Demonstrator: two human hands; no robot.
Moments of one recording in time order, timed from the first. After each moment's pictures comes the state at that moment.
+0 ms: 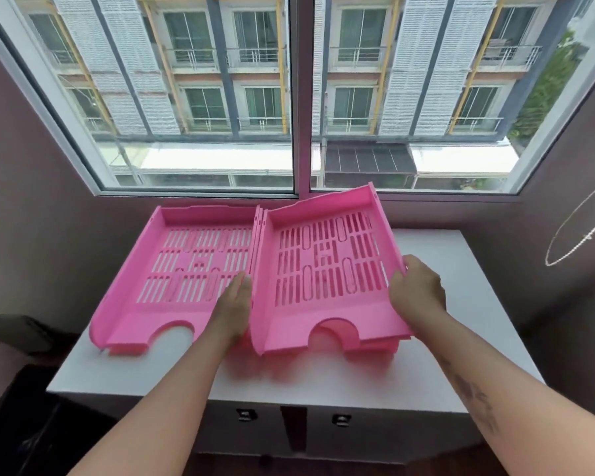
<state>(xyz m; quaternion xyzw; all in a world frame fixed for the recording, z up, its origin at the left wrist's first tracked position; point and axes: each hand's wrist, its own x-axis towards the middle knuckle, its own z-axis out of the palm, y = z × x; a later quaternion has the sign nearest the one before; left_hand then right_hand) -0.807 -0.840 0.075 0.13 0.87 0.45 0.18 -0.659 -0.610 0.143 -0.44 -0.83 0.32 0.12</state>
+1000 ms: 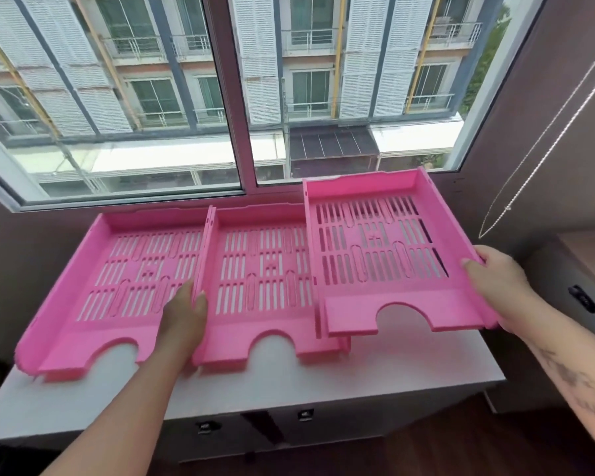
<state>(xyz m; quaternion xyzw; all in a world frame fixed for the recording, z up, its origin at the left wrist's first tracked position) -0.806 -0.826 0.070 0.11 0.92 0.36 0.11 -0.543 -0.471 0.139 -0.50 -0.76 0.37 0.19</state>
